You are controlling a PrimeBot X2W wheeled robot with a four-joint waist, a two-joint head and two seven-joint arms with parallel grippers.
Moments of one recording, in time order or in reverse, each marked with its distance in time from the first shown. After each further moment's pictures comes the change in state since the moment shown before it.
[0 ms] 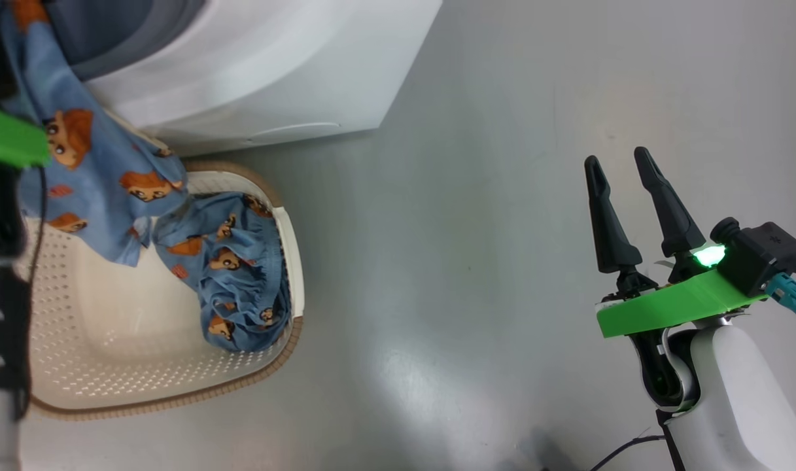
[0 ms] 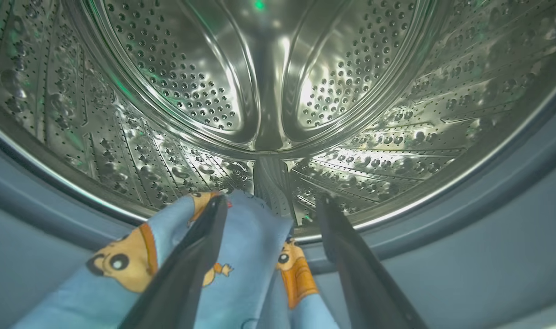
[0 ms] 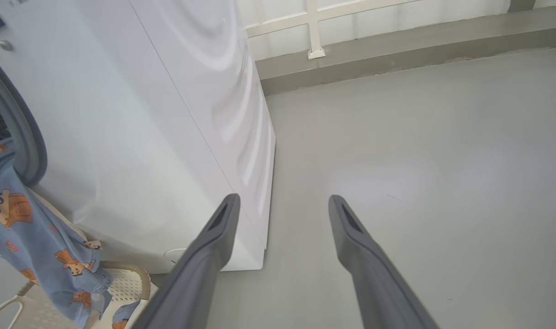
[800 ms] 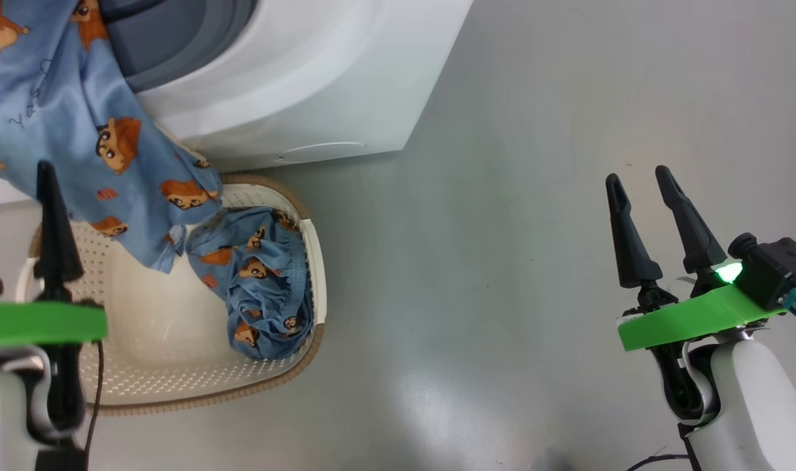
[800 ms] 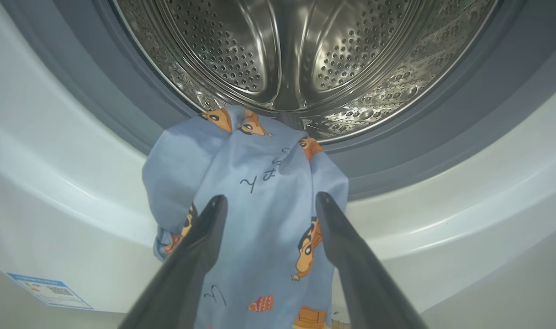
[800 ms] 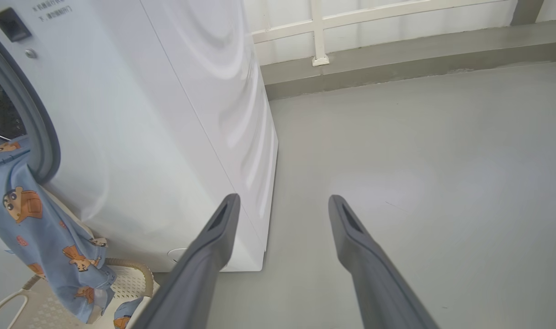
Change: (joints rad) left arm 0.487 -0.093 0.146 -0.347 0.067 0.000 0.000; right arm 0.043 -0.042 -0.019 0.002 0.000 0.000 0.000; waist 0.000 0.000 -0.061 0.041
